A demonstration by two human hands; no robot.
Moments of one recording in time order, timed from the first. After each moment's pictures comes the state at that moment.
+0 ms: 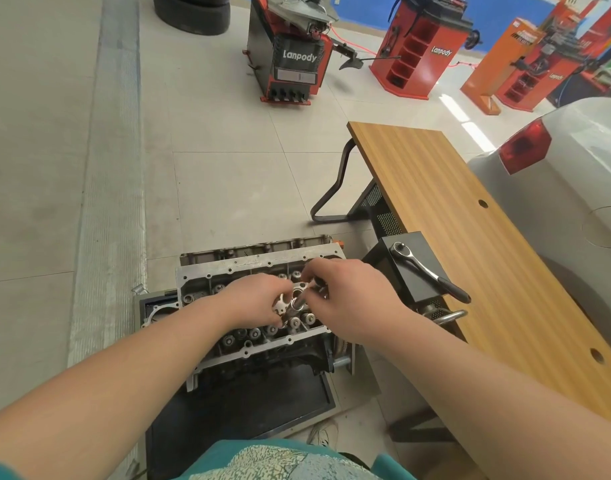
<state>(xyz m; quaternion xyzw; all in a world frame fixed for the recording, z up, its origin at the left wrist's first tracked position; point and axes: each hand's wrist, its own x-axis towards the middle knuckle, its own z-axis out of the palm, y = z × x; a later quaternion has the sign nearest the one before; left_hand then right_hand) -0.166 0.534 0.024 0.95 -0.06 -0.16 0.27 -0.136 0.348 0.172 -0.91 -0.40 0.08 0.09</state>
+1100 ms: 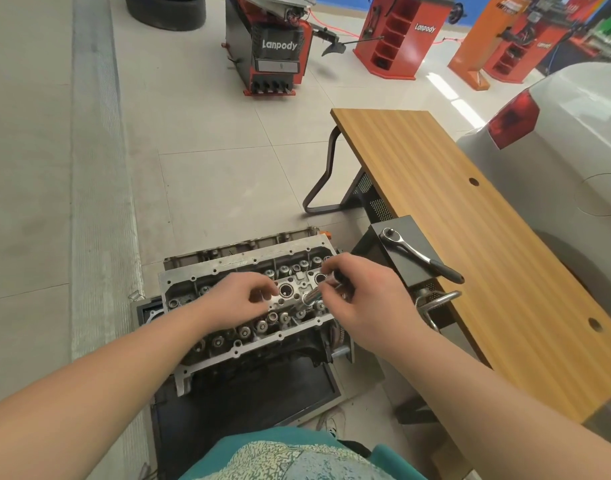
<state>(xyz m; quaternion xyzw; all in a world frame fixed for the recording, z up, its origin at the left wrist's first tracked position) -0.177 0.543 0.010 0.89 0.02 -0.13 0.44 -0.142 0.297 0.164 -0.91 -0.33 0.02 0.23</state>
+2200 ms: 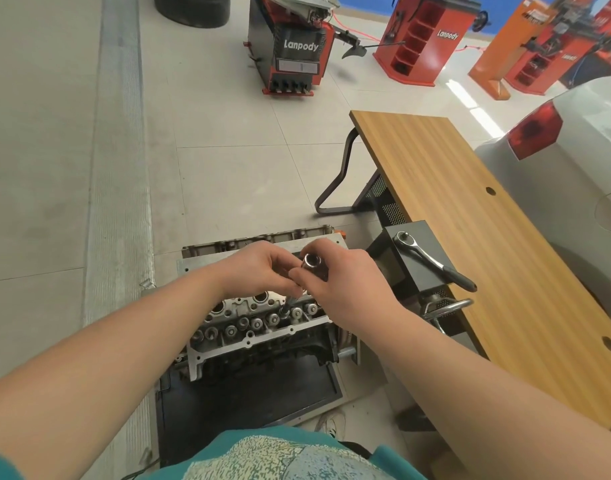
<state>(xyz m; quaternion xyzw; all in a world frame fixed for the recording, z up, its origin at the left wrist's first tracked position) -0.166 0.548 0.074 0.77 -0.06 -0.16 0.61 -0.142 0.350 0.160 -0.92 -0.31 0.08 0.22</state>
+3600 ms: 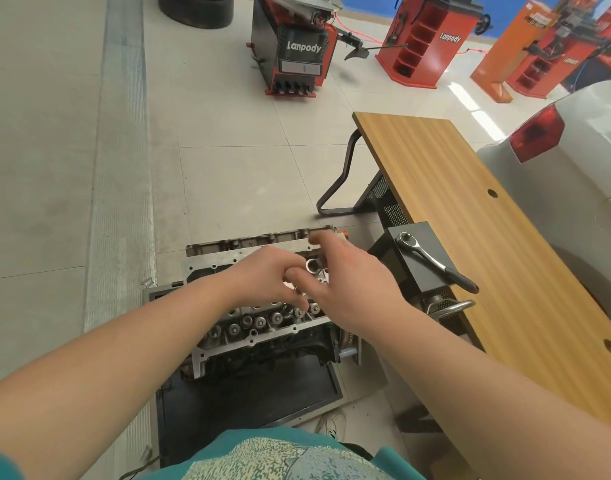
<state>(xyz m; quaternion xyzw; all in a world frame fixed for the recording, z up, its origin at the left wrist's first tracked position) -0.167 0.535 0.065 0.89 -0.06 -0.09 0.45 -0.148 0.352 0.173 -0.93 -0.33 0.09 0.14</state>
